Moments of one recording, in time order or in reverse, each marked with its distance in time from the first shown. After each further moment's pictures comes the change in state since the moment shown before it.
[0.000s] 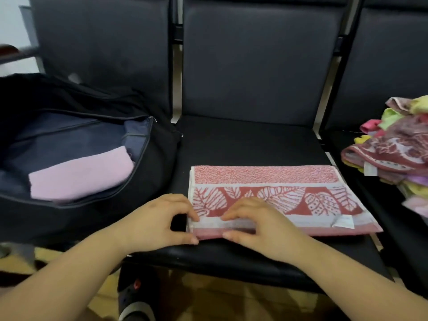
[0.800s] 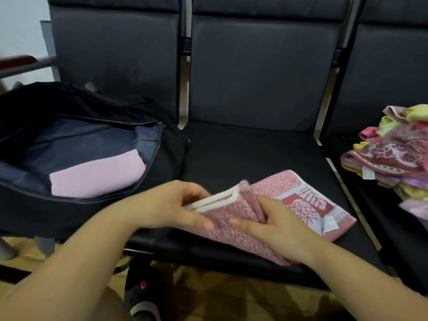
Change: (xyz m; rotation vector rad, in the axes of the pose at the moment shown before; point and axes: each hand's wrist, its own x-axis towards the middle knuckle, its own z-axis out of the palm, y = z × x) left_hand -0.002 0.042 -0.046 -0.424 -0.145 -0.171; right_hand -0.017 -0.049 -0.022 0.502 0.042 0.191
